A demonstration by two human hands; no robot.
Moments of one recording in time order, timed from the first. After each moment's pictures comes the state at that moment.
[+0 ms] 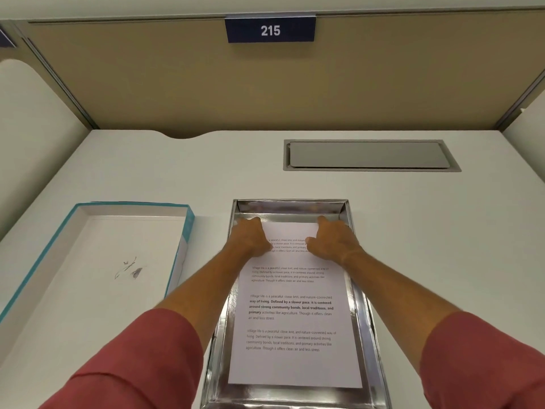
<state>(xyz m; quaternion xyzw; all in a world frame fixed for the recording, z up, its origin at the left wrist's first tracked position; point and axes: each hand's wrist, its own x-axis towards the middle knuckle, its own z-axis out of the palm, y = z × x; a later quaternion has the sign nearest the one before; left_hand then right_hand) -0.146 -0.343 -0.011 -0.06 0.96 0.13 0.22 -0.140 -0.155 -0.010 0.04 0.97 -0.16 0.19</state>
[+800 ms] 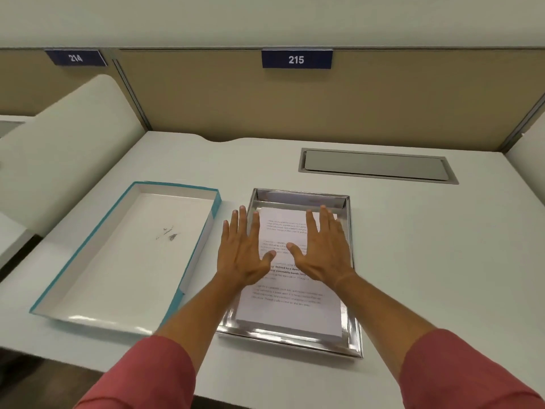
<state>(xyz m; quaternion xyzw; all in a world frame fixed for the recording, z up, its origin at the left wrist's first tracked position) 0.001 -0.352 -0.002 -0.02 1.00 0.06 -0.02 -0.033 -0.163 0.000 -0.12 0.98 -0.15 -0.01</state>
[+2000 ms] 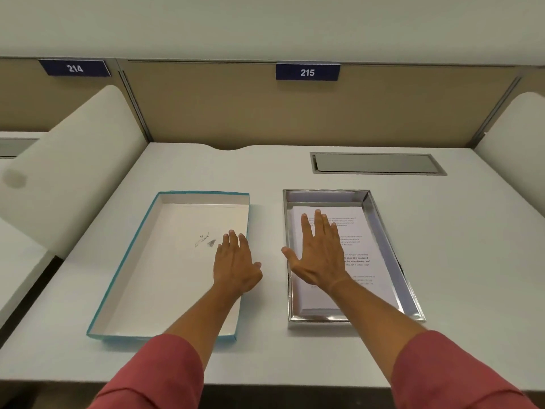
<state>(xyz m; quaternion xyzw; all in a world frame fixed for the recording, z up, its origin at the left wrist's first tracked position) 0.034 -0.499 -0.019 -0.05 0.99 0.08 0.06 0.031 -0.308 0.011 -0.05 0.99 -0.10 -0.03</state>
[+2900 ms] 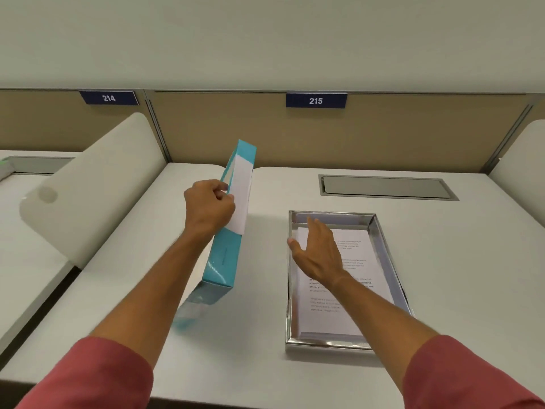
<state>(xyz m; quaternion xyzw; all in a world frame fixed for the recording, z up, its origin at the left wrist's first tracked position) 0.008 -0.519 0.167 -0.14 0.88 0.40 -0.22 0.007 -0.309 0.061 -0.02 0.94 -0.34 -0.01</state>
